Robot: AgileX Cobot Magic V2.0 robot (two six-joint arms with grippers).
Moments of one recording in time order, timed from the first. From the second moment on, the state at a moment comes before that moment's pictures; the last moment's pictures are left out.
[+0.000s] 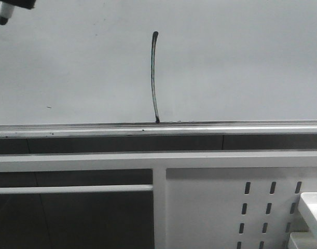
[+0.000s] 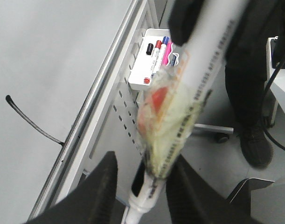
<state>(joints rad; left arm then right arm) -0.71 0.91 -0.81 -0.66 0.69 1.06 1.05 0.99 -0.95 0.25 0.40 -0.65</state>
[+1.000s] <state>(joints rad) -0.72 0.91 -0.81 -0.70 0.71 1.10 1.05 1.01 -0.96 0.23 0.41 -0.64</state>
